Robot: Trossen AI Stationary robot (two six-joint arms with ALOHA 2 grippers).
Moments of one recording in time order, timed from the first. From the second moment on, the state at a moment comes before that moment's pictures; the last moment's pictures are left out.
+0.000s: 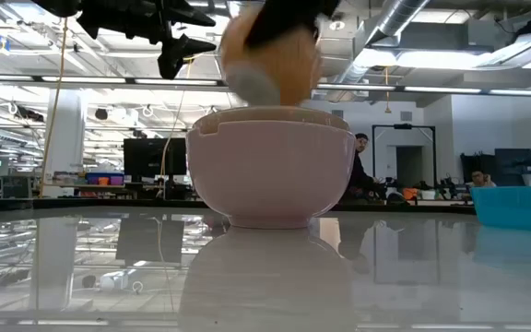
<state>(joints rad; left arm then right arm) 0.59 1.01 0.79 0.15 0.55 -0.48 0.25 1.75 1.50 -0.52 0.15 0.15</state>
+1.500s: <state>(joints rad) 0.62 0.90 0.79 -0.01 0.72 -0.37 0.44 1.60 1.30 -0.65 0.76 1.08</state>
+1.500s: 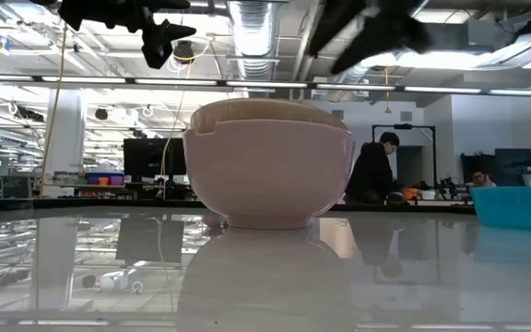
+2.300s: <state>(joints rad) 0.62 0.90 0.79 -0.01 0.72 -0.40 0.56 1.18 0.89 -1.12 0.49 1.73</state>
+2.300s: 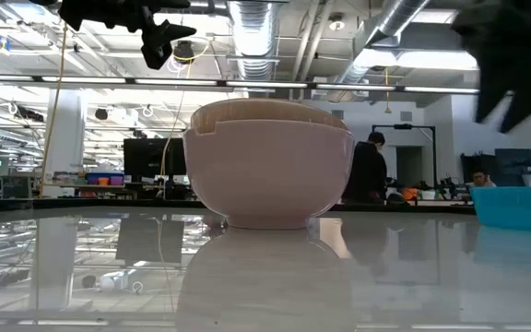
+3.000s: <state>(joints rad) 0.62 0.90 0.79 -0.01 0.69 -0.38 0.45 1.19 0.63 -0.86 0.32 1.67</state>
